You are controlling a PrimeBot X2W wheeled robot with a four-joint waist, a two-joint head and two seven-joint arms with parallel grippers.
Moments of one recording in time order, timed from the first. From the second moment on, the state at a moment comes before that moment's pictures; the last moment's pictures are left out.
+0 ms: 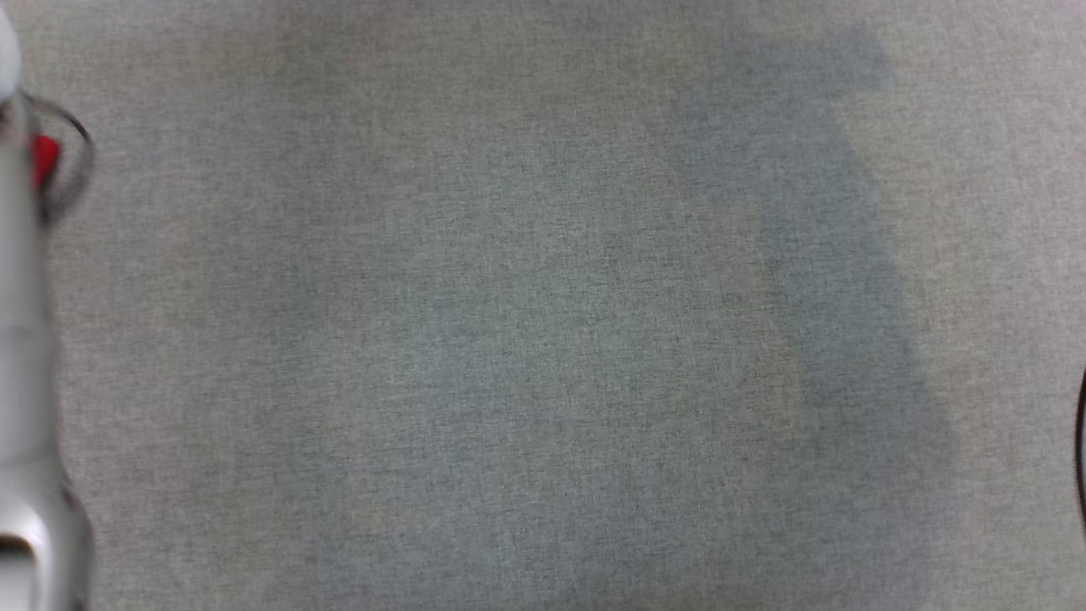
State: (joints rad) left arm -1.14 0.31 -0.12 0.32 -0.87 -0.05 0.02; right arm -1.41 -0.24 0.13 0.47 0.34 0.13 -0.25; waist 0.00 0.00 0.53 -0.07
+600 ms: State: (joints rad) left arm -0.33 0.28 -0.26 0.44 -0.89 -0.11 -0.07; right arm -0.36 -0.23 0.05 0.35 0.55 0.13 0.01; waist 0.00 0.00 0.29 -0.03
